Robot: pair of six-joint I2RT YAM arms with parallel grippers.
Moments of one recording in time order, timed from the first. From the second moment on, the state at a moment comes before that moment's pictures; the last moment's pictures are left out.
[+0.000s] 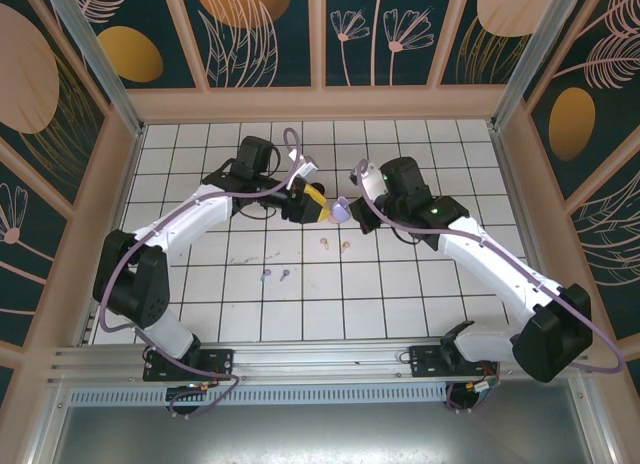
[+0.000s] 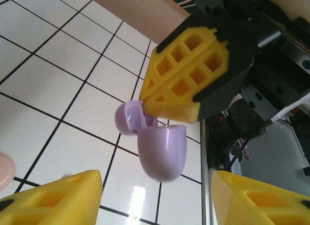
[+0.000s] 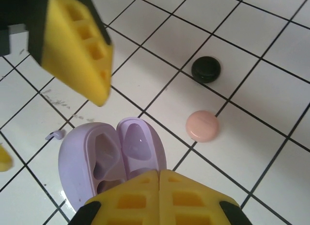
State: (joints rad) left arm -0.48 1.66 1.26 -0.36 1.06 0.06; right arm 0.62 1.26 1.07 -0.51 -0.21 -0.01
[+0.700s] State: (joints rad) left arm -0.48 1.73 1.35 -0.58 1.13 0.22; right arm 0.69 1.31 1.14 -0.55 -0.18 -0.04
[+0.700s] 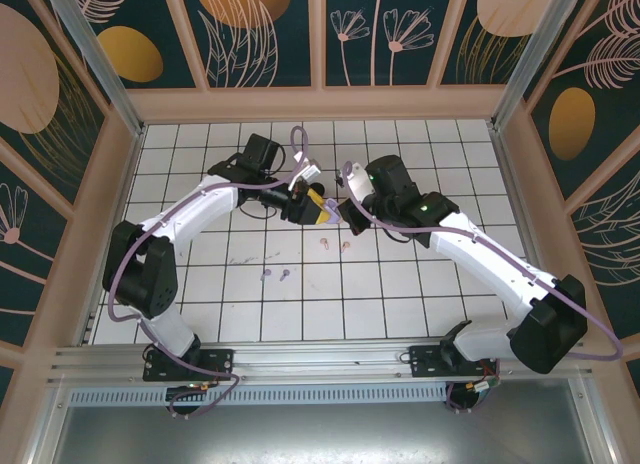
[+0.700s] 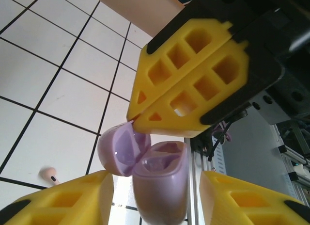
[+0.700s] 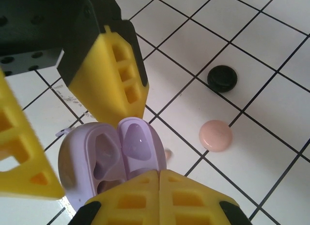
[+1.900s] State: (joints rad) left arm -0.48 1.78 1.38 -0.65 1.18 0.29; right arm 0.70 1.36 1.19 -0.57 -0.13 -0.05
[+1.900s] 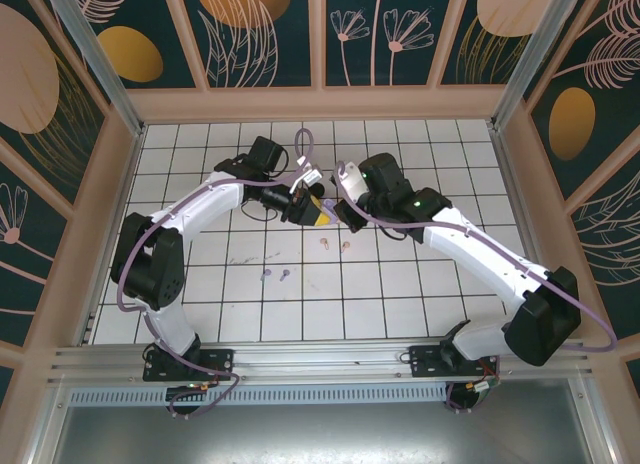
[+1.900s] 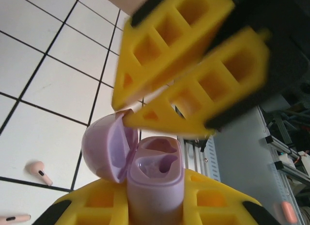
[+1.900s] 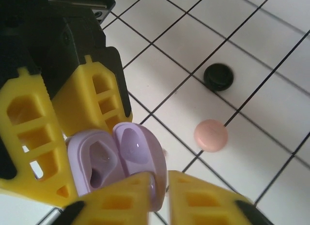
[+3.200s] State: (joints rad) left arm -0.45 1.18 0.78 0.40 0.22 -0.24; right arm 0.93 1.49 1.07 -0.47 -0.07 0.76
